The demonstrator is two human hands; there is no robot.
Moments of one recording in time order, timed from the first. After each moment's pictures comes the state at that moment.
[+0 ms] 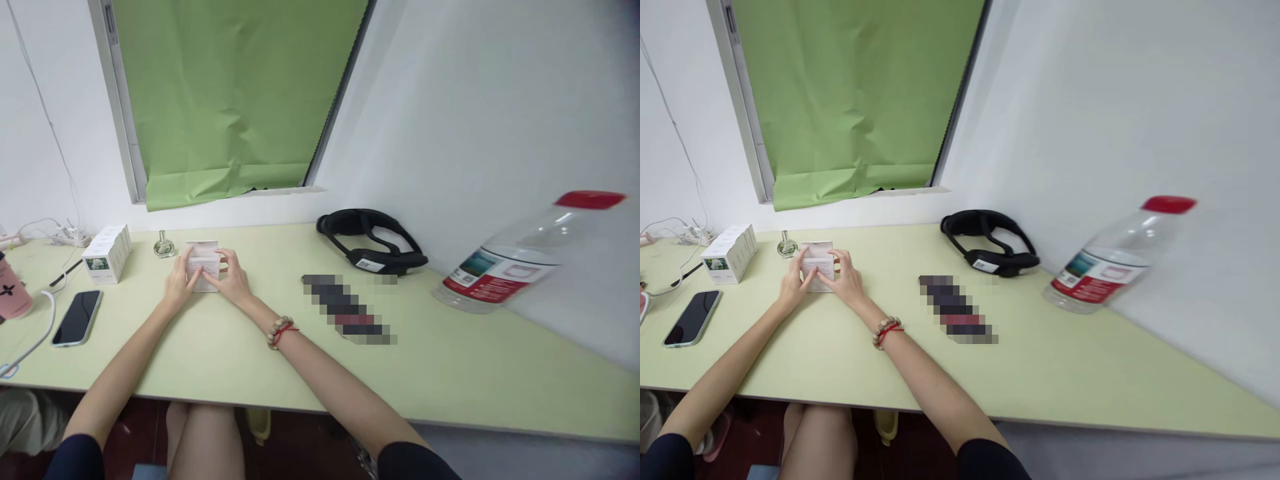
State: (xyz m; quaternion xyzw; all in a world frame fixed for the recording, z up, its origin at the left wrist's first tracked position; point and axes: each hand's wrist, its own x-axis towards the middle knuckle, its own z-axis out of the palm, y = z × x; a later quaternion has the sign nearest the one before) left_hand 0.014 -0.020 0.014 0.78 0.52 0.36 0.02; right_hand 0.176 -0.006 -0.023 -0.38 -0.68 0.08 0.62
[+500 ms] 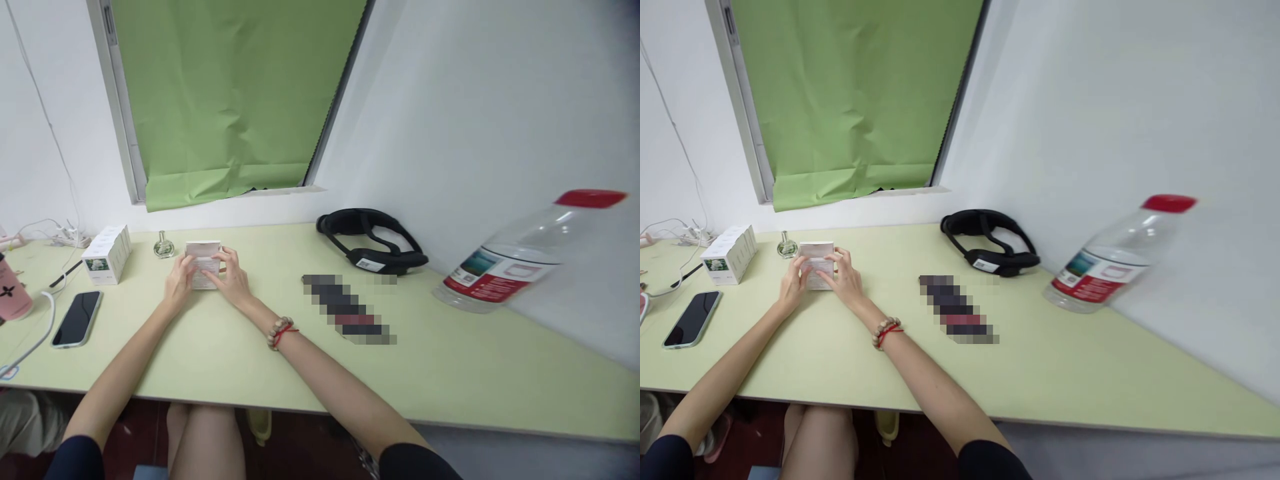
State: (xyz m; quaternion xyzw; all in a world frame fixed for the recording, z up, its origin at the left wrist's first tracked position) left_hand 0.006 -0.001 -0.009 0.80 0.39 0.45 -0.09; right_hand 0.177 -0.003 -0.029 -0.39 -0.69 0.04 0.61
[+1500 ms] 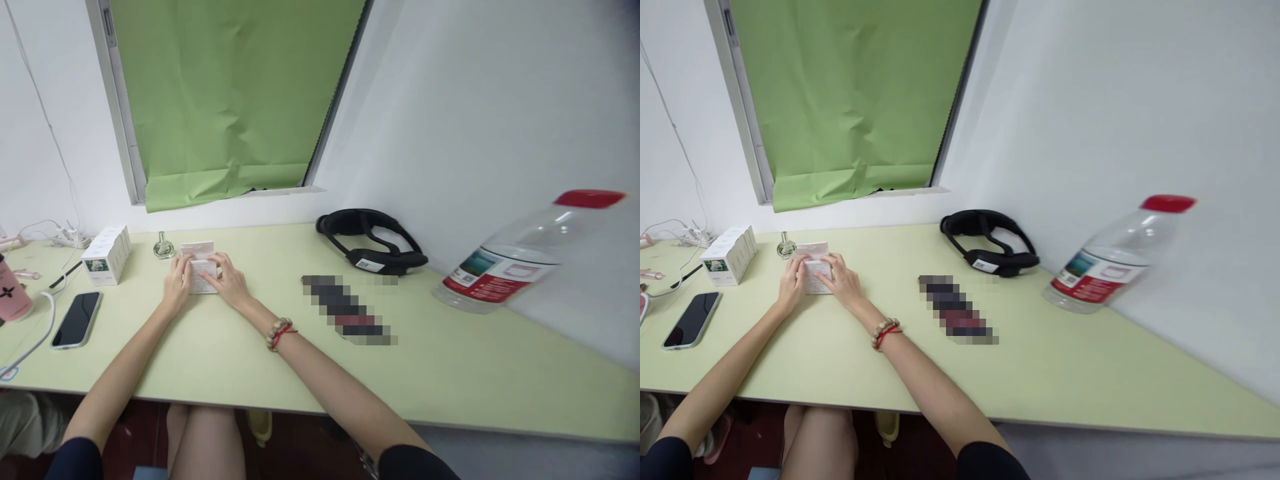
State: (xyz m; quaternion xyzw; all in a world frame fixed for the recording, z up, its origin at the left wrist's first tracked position) left_hand 0.014 -0.019 0.014 0.76 0.47 0.44 0.06; right_hand 0.176 -0.004 -0.028 -0.41 -0.73 0.07 0.55
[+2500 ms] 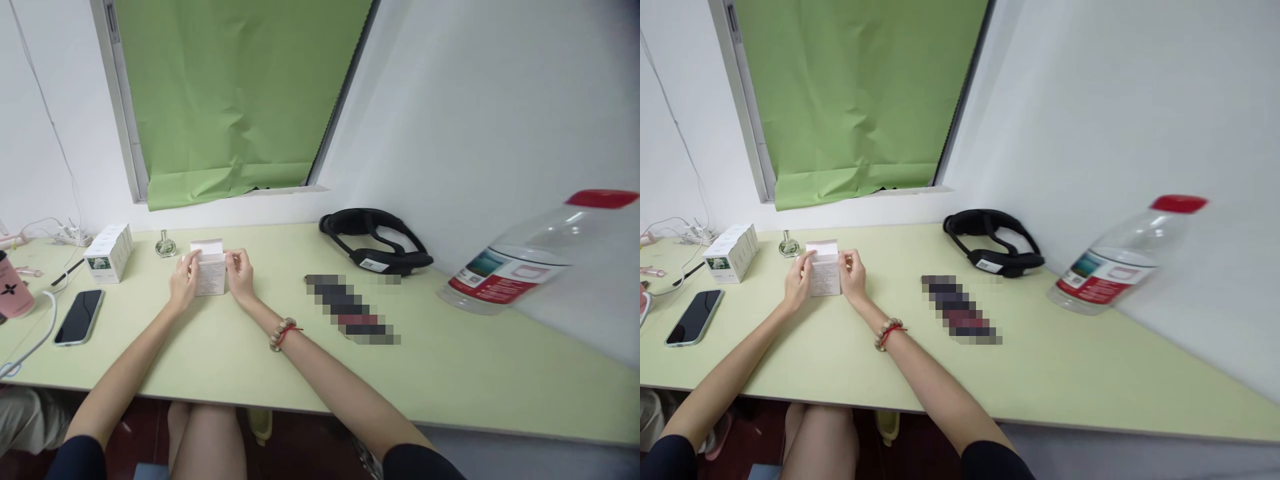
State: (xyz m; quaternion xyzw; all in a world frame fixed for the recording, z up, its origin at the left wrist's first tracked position) left_hand 0.032 -0.032 0.028 0.71 0.53 0.45 0.14; right_hand 0.171 -0.003 -0.017 -0.41 -0.53 0.22 0.71
